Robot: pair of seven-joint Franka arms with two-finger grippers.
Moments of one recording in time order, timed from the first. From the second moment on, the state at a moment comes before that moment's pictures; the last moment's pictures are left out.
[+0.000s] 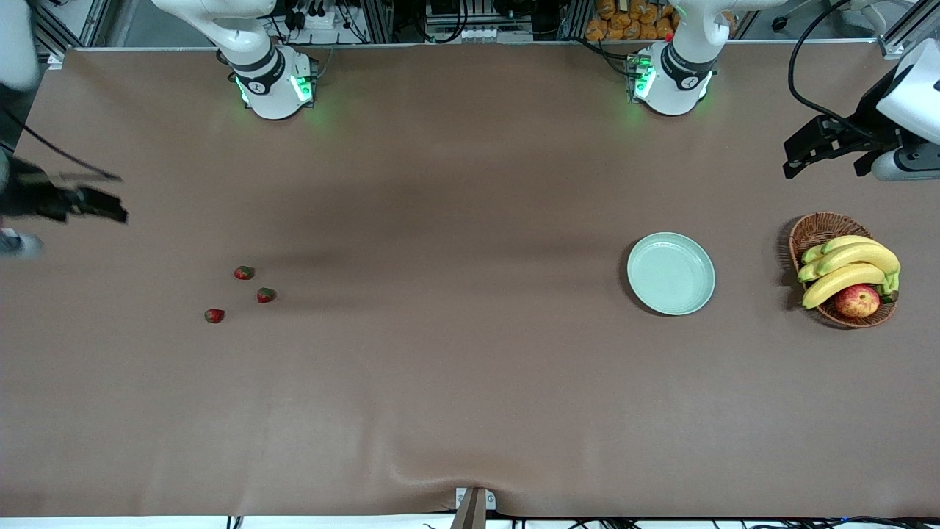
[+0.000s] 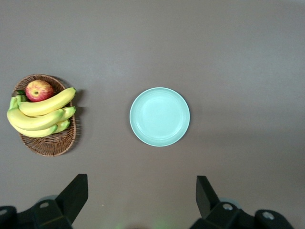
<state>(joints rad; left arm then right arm) -0.01 -0.03 -0.13 -1.51 0.00 1.49 -0.15 -0.05 0.16 -0.02 -1.59 -0.01 1.60 -0.06</state>
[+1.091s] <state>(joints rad) 0.00 -0.02 -0.13 -1.54 0.00 1.50 -0.15 0.06 0.59 -0.02 -1.77 0.09 2.07 -0.05</state>
